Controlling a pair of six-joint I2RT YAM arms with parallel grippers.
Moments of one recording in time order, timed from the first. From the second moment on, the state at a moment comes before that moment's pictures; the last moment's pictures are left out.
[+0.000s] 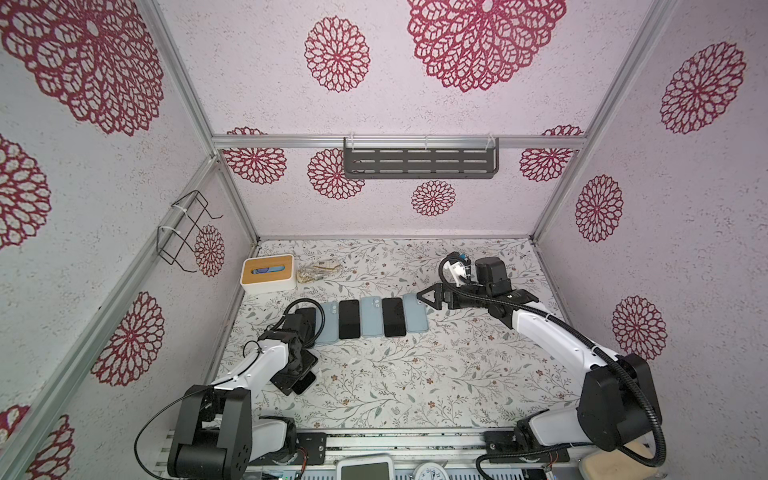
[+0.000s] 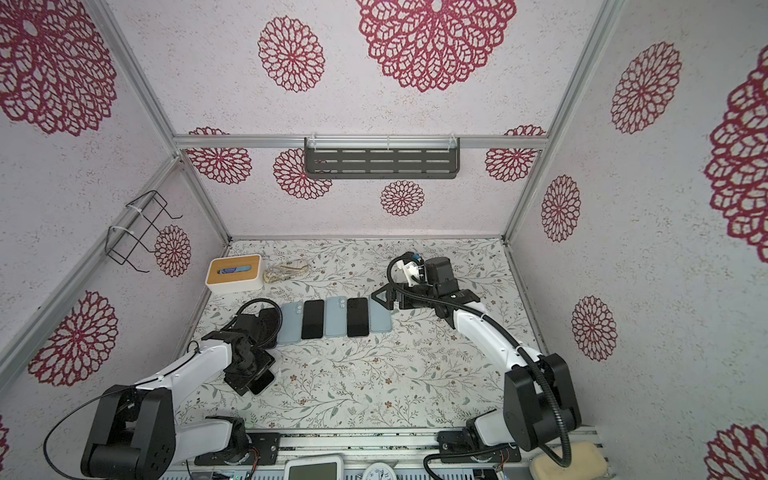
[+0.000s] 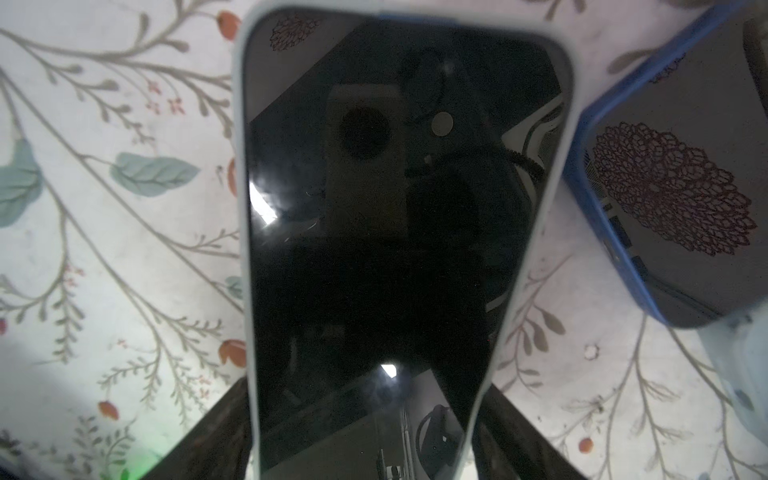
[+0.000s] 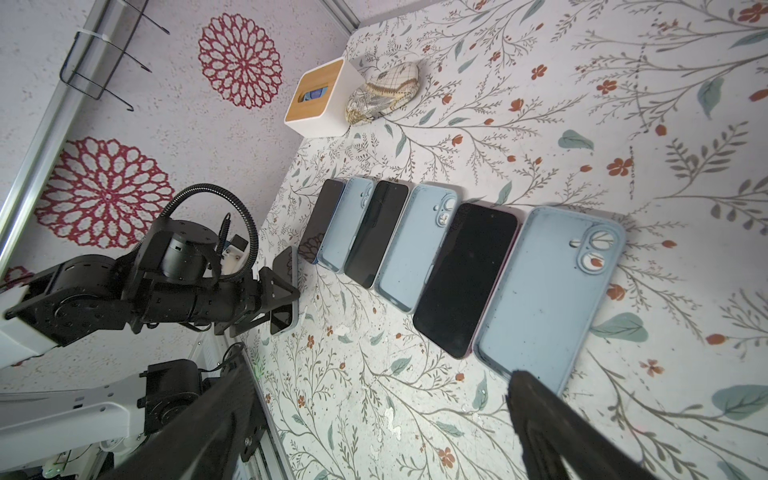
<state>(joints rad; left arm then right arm) -0.10 1.27 0.57 -0.80 -0.09 -1.06 0.38 1.41 1.02 -0.24 -0.67 0.38</state>
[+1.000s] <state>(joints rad) -0.26 0.89 0.45 -0.82 0.09 -1.22 0.77 1.65 0.91 0.06 -0.68 0.63</state>
